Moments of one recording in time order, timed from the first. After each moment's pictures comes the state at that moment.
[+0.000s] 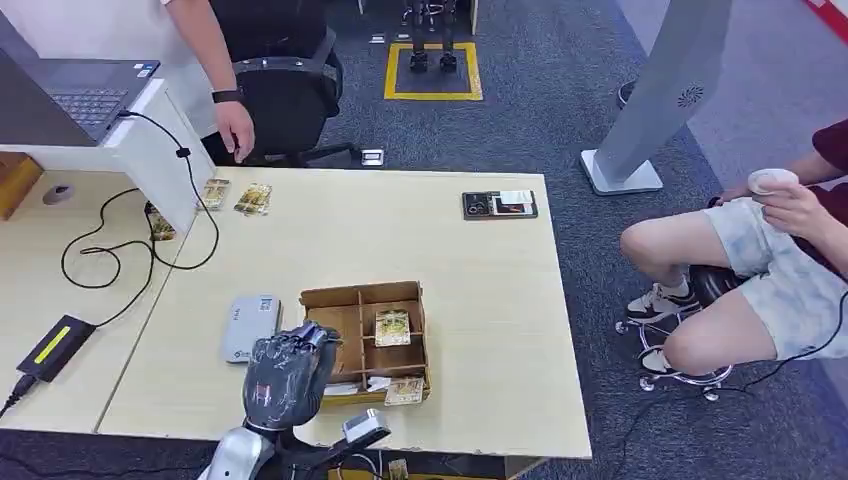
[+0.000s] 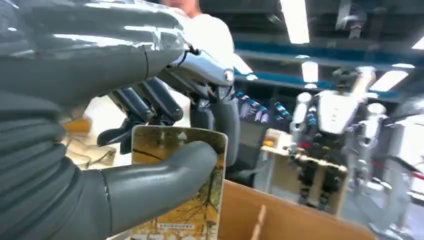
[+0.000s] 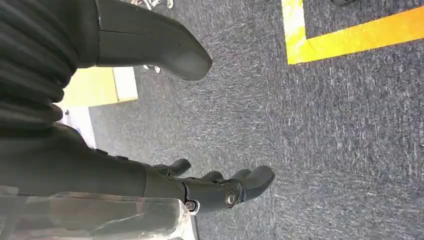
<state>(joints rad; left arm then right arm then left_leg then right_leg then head) 0.01 0.05 -0.52 -1.55 -1.32 0.62 0.19 -0.02 0.31 -1.47 -0.74 1.57 -0.05 -0.08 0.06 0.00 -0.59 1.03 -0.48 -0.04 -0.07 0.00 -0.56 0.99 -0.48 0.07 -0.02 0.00</state>
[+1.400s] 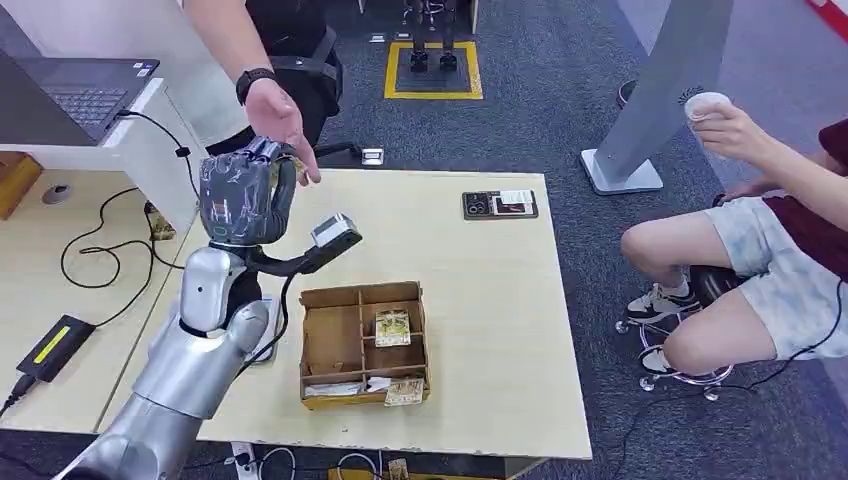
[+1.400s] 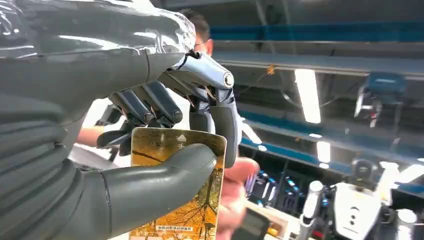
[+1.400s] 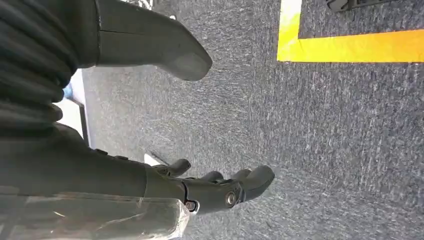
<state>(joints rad) -0.58 0.02 -0.41 -1.30 -1.24 0.53 0.22 -0.07 0.11 -1.24 -0.30 1.57 -0.26 -0.03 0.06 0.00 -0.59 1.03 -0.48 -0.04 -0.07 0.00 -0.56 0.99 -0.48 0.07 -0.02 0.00</state>
